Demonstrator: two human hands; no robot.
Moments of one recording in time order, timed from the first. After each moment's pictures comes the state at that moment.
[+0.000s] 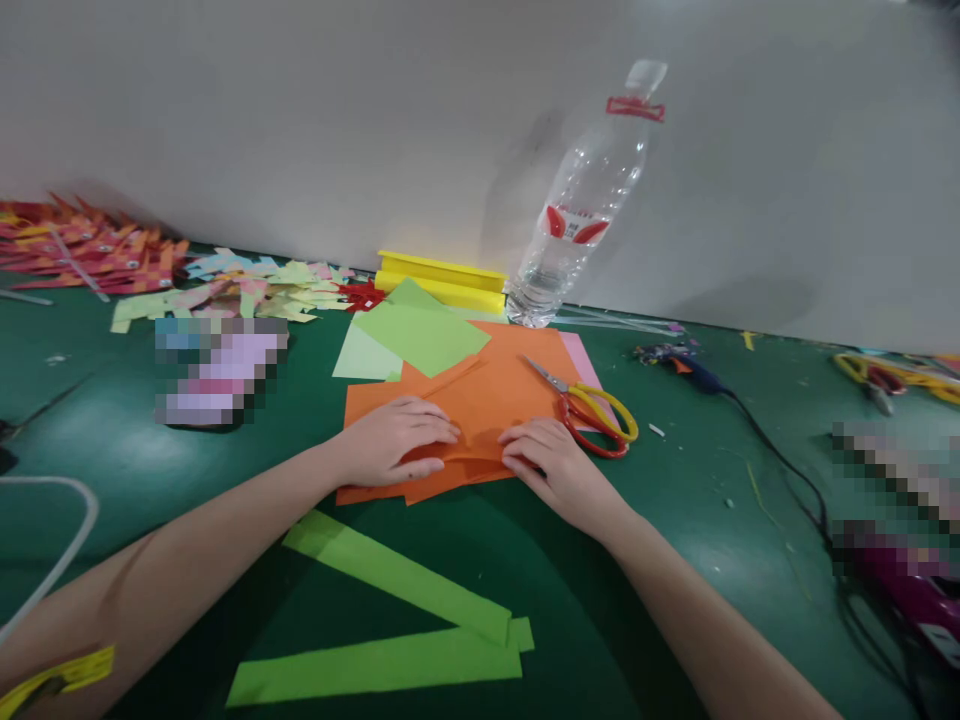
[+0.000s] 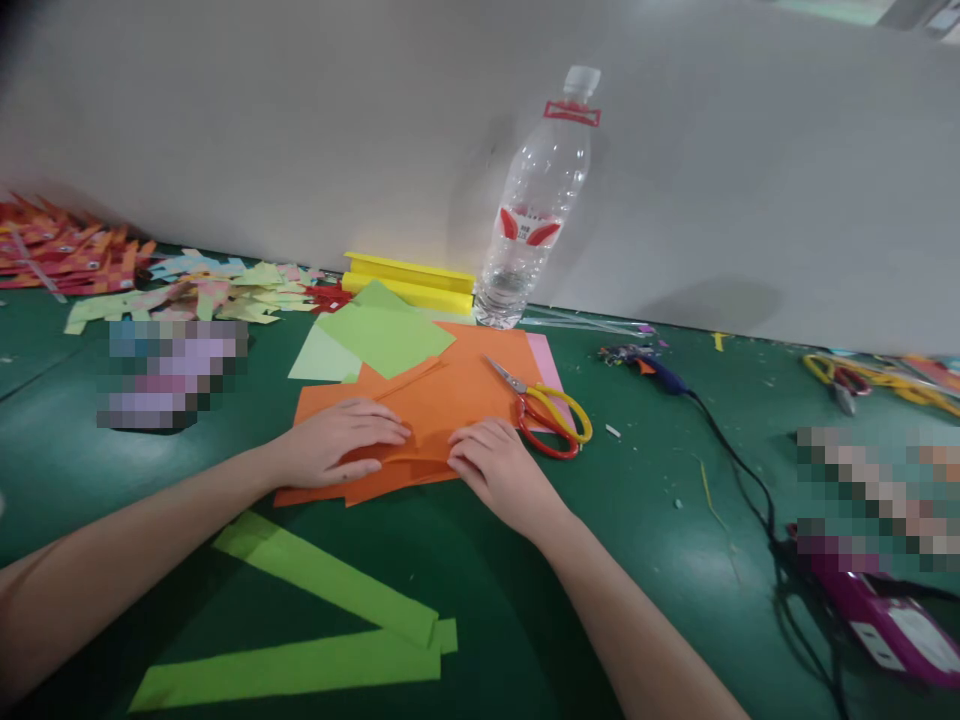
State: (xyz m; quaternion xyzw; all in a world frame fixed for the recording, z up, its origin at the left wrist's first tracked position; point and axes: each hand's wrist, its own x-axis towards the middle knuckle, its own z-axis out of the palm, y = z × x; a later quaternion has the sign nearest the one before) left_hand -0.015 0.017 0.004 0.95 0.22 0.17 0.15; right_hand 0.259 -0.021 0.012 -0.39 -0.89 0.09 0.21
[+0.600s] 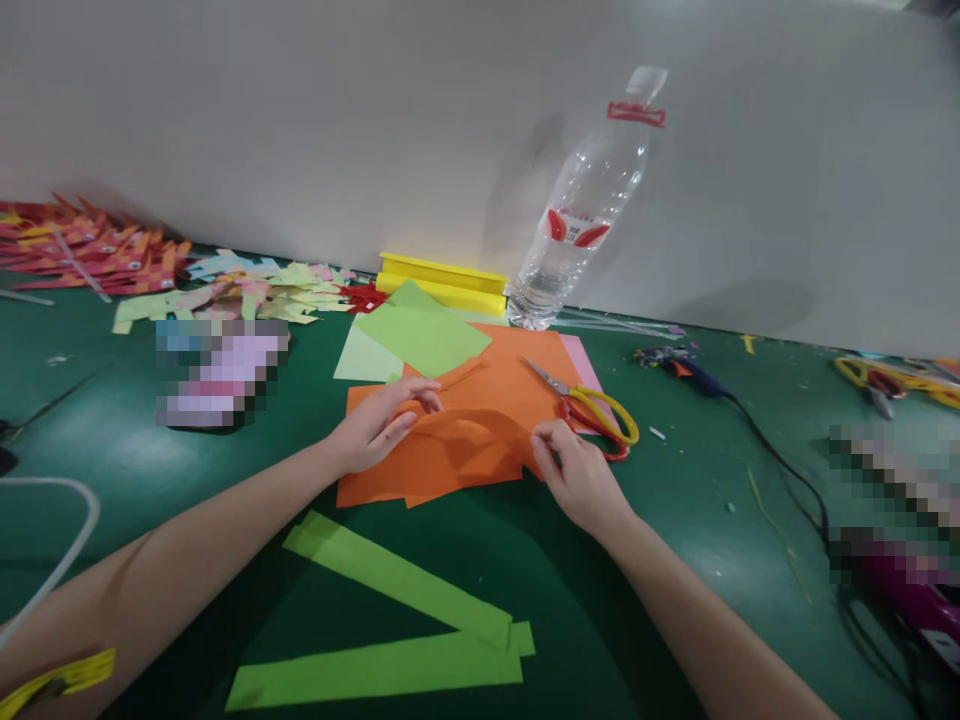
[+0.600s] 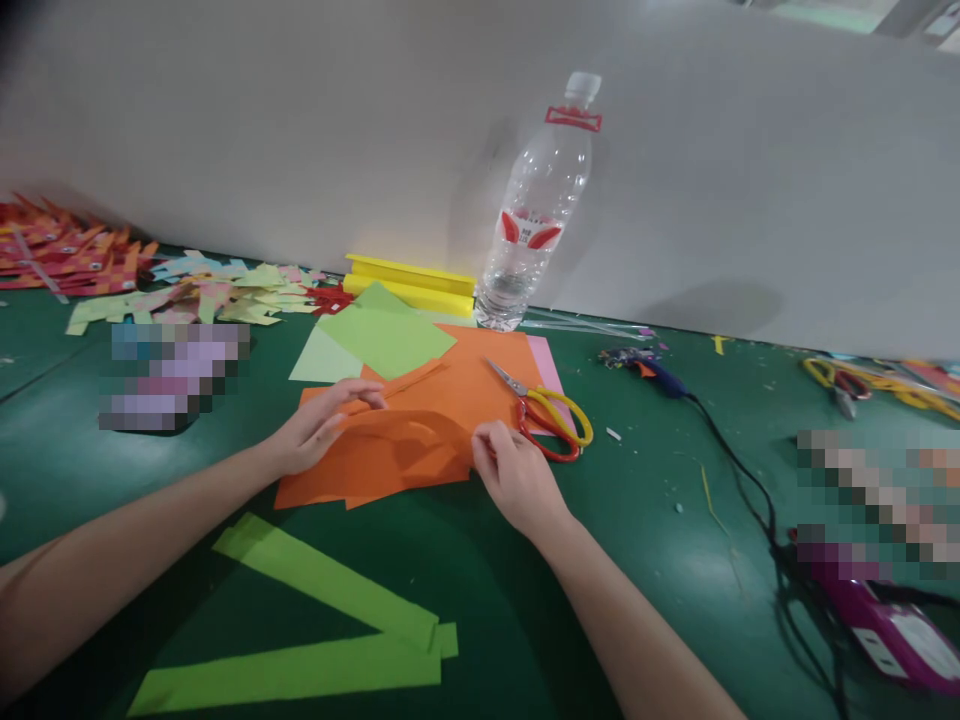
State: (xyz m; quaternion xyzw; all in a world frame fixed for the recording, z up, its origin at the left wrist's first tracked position) left_hand -0.023 0.021 -0.004 0.83 0.23 0.41 0.31; right_hand 0.261 -0.025 0.013 -0.51 -0.82 0.07 0.27
